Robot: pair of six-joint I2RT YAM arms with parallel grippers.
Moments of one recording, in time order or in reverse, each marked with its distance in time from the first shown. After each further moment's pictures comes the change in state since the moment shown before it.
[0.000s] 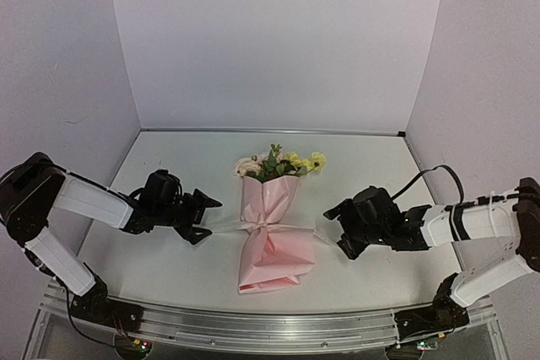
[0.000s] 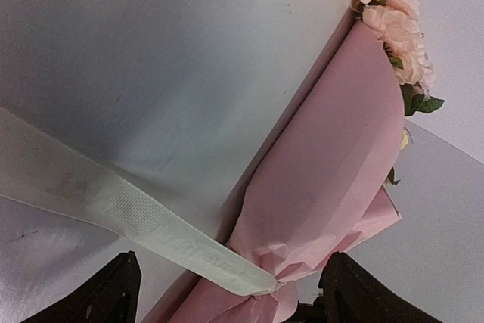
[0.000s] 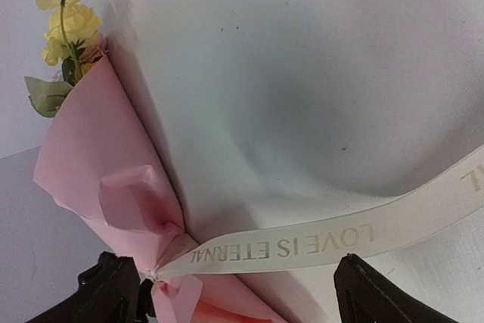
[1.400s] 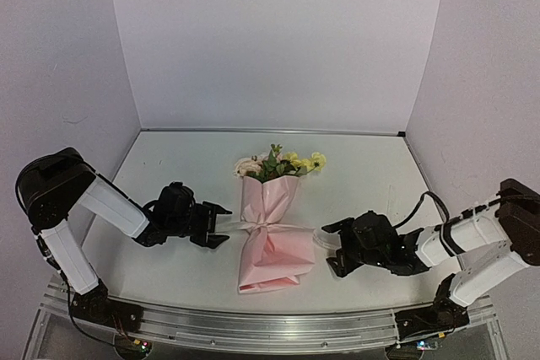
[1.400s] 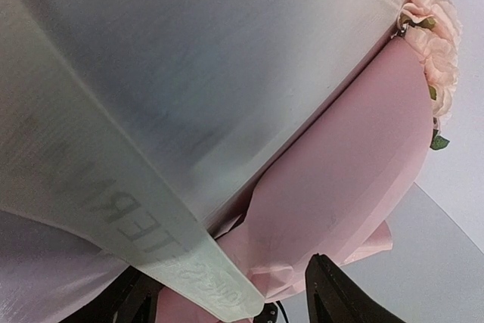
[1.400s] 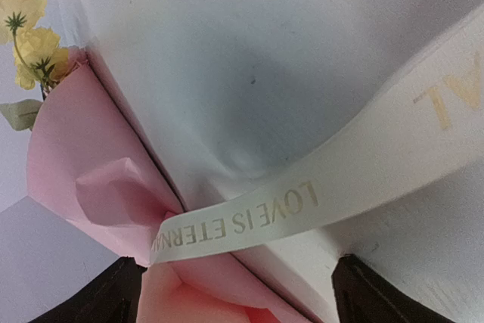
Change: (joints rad) left arm -0.110 0.166 -0.019 0.256 -0.065 -0.369; right arm 0.094 0.069 -0.182 0.336 0.032 0.328
